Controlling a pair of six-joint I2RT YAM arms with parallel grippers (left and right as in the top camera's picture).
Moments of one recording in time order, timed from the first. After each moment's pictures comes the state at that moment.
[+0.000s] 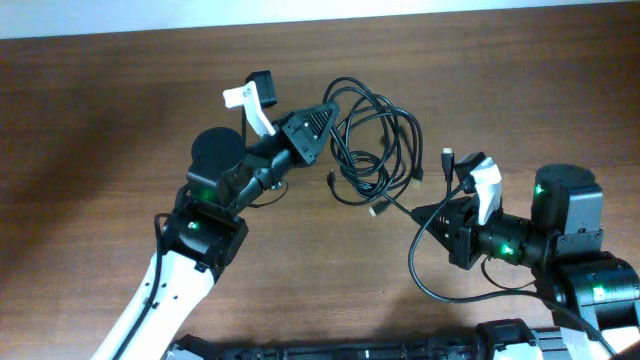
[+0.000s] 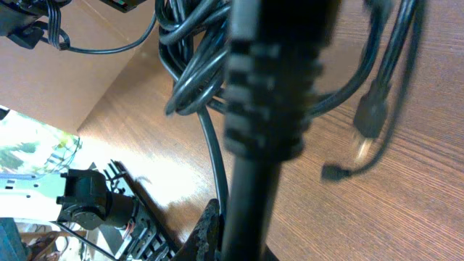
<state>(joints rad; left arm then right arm) -0.47 1.18 0.94 0.17 0.36 -1.00 0.06 0.79 0.95 -0.93 -0.82 -0.01</state>
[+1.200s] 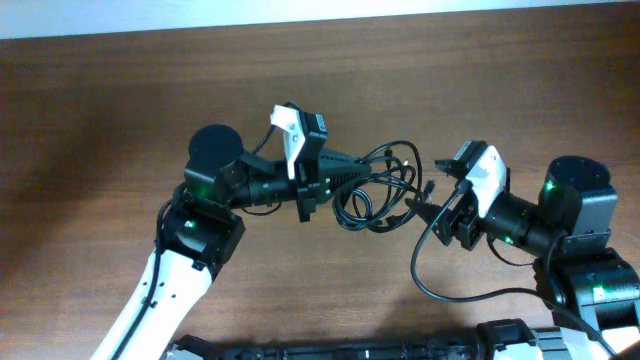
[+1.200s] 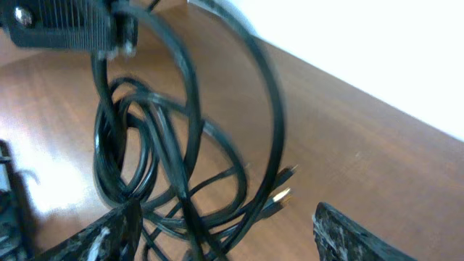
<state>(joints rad) -0.45 1.18 0.94 0.12 1.00 -0.28 0.06 0.79 0.95 -0.69 -0.73 -0.36</state>
